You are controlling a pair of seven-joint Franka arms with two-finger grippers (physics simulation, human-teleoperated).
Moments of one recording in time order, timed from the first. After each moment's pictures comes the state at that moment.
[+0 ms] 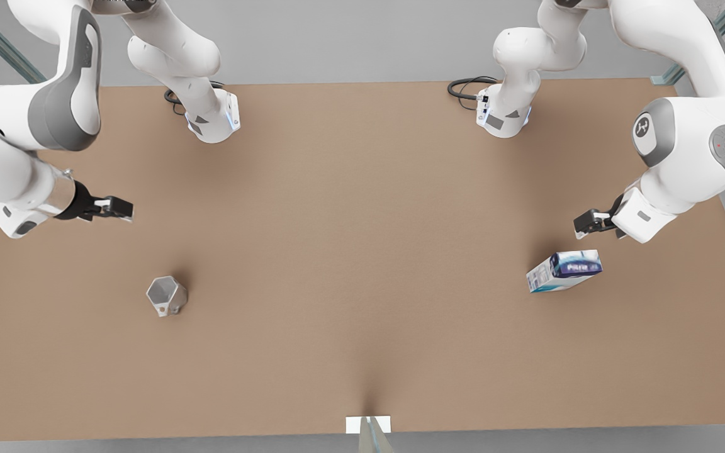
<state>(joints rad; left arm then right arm) -0.12 0.13 0.11 -1.59 -0.05 1.72 0.00 -0.12 0.13 0.10 -1.47 0.04 1.44 0.02</state>
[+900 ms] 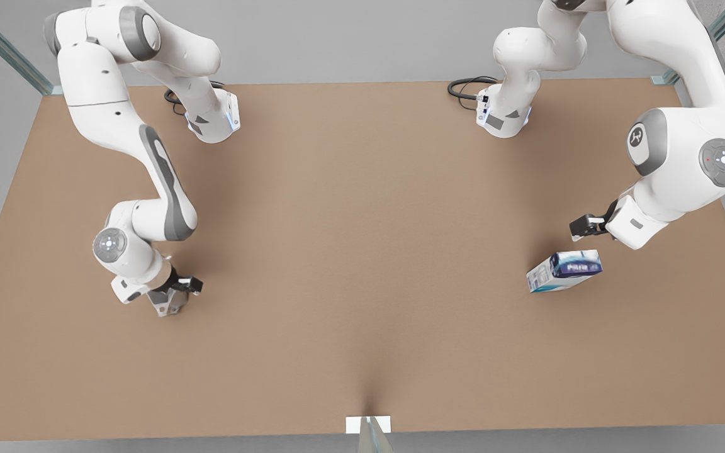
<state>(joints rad) -0.12 0.15 0.11 -1.61 -0.04 1.72 -0.02 -0.08 0.44 0.12 -1.92 -0.03 2.41 0.14</state>
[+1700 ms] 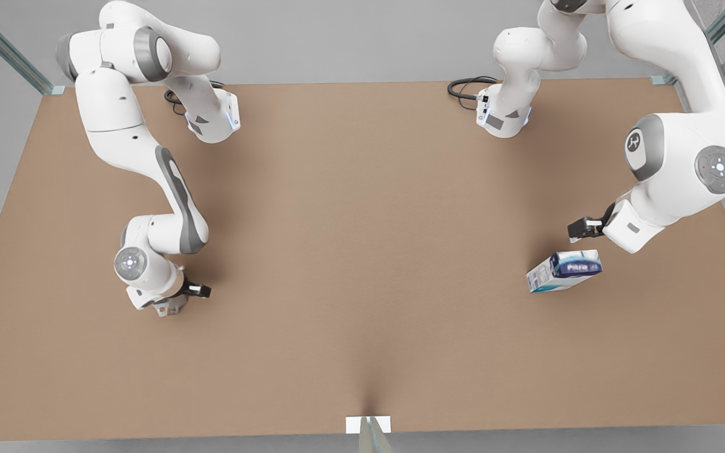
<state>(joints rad) -0.12 0.17 0.11 -1.61 -0.04 1.72 -0.02 0.04 0.56 0.01 -1.87 -0.03 2.38 0.23</state>
